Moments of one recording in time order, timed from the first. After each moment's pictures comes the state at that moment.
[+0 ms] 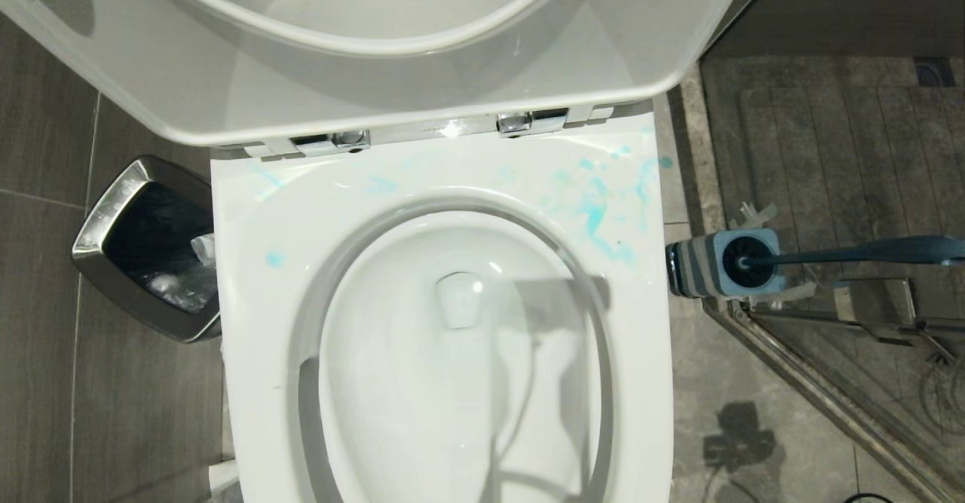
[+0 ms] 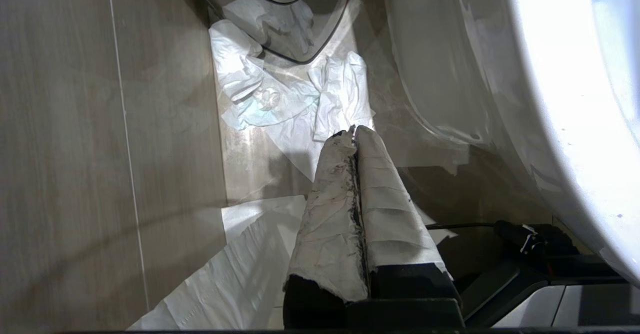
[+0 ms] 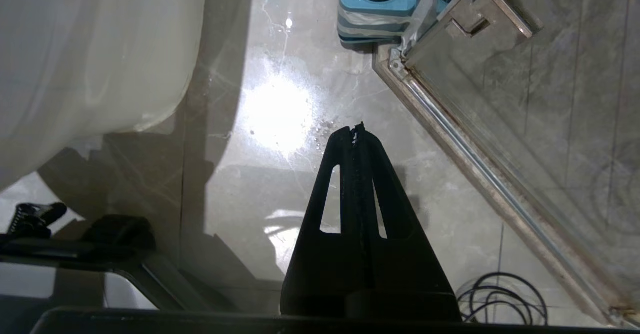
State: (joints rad) left arm 0.00 0.00 0.00 0.00 0.00 0.01; right arm 0.01 0.00 0.00 0.00 0.02 -0.03
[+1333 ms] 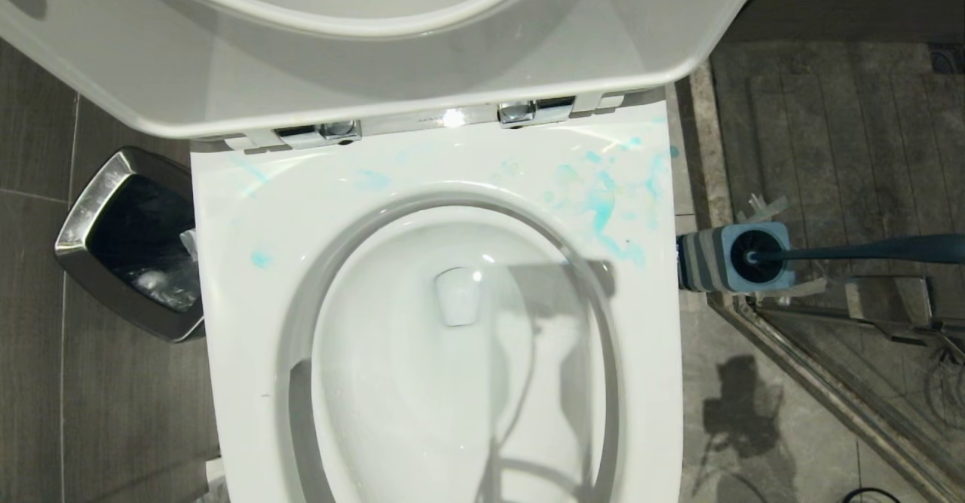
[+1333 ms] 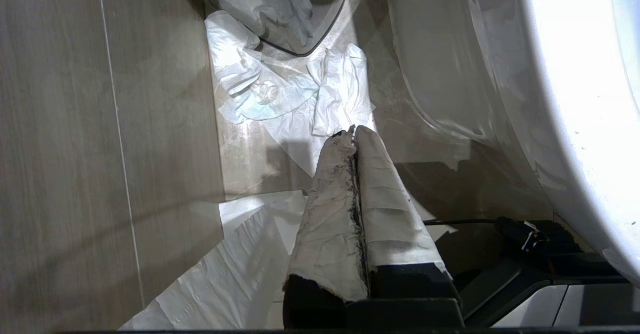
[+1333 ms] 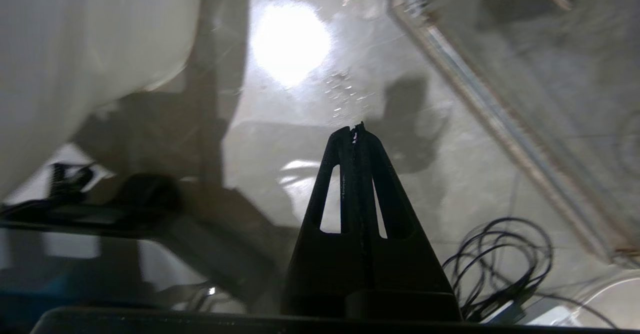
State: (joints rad) left arm 0.00 0.00 0.00 0.00 0.00 0.00; right arm 0.01 0.32 -0.26 0.17 0.04 0.02
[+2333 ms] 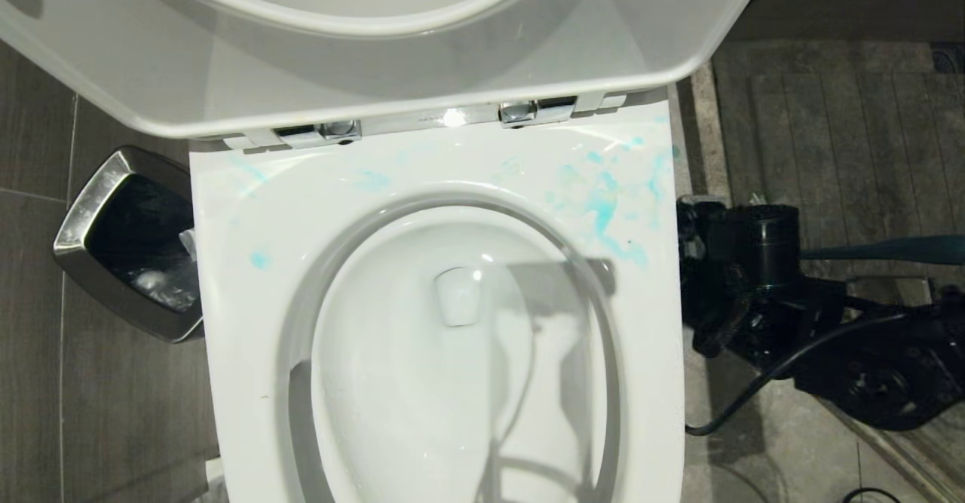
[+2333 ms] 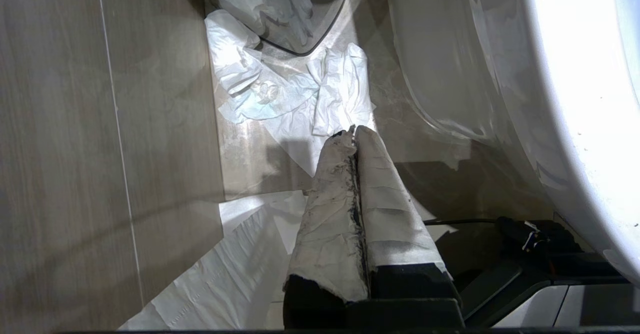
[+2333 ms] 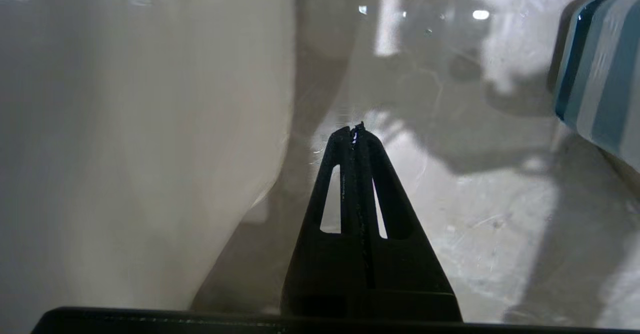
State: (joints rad) left arm 0.00 0.00 0.00 0.00 0.00 0.00; right arm 0.50 1.82 -0.87 -0.59 -0.33 0.21
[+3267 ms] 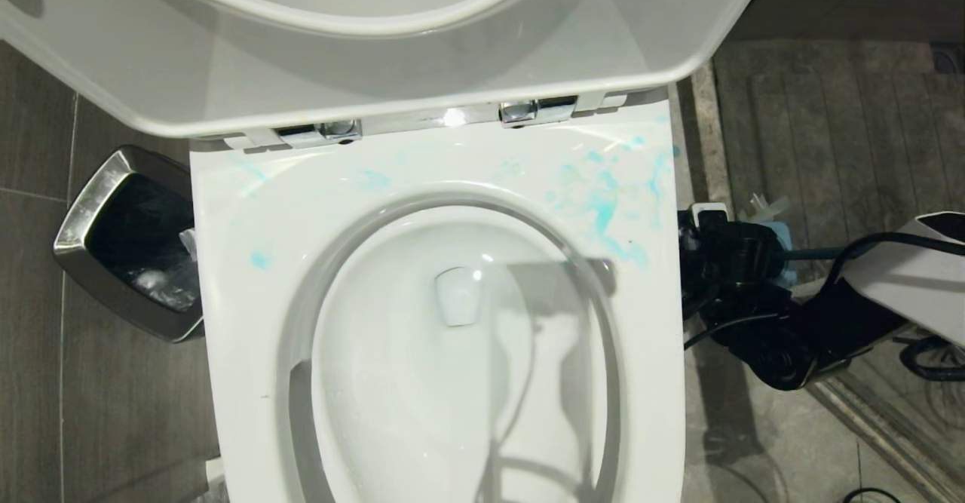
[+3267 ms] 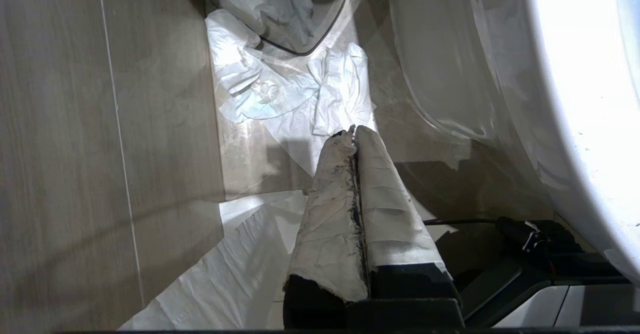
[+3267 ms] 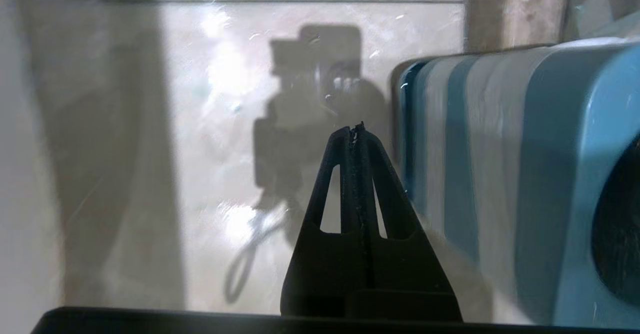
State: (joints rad) left arm 0.00 0.00 0.00 0.00 0.00 0.00; right arm 0.25 2.16 -0.98 -1.02 -0.42 0.01
